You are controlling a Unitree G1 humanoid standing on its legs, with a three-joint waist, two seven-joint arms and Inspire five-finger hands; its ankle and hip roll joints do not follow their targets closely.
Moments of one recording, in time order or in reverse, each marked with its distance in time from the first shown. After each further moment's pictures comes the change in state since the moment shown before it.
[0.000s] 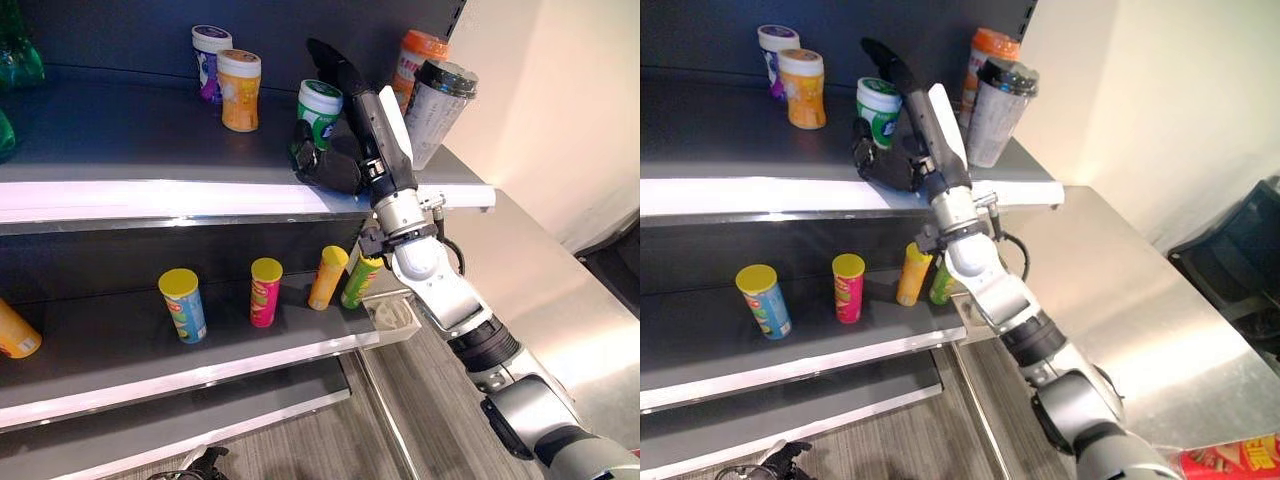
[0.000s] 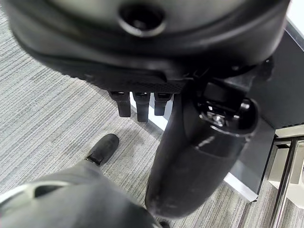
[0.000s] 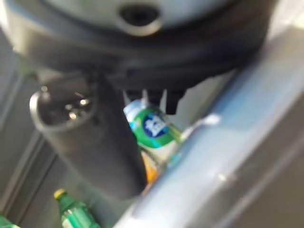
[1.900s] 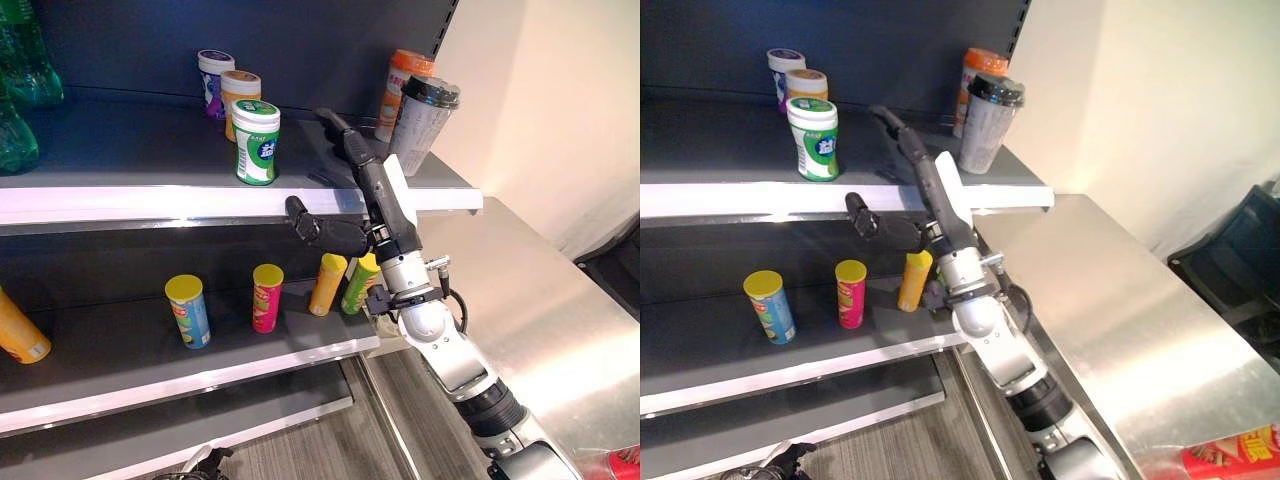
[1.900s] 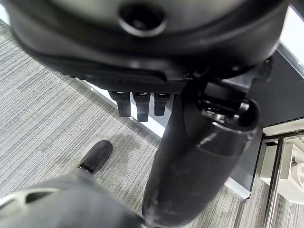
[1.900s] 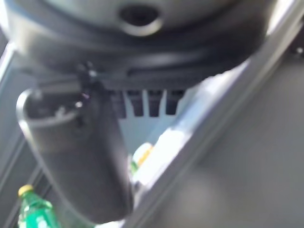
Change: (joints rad) left arm 0.020 -0.011 0.017 -0.034 0.078 0.002 0.005; right arm 0.322 0.030 -0.049 -0.200 -0.183 -0.037 0.017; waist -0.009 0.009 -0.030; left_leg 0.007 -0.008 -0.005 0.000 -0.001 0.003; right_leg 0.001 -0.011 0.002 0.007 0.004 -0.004
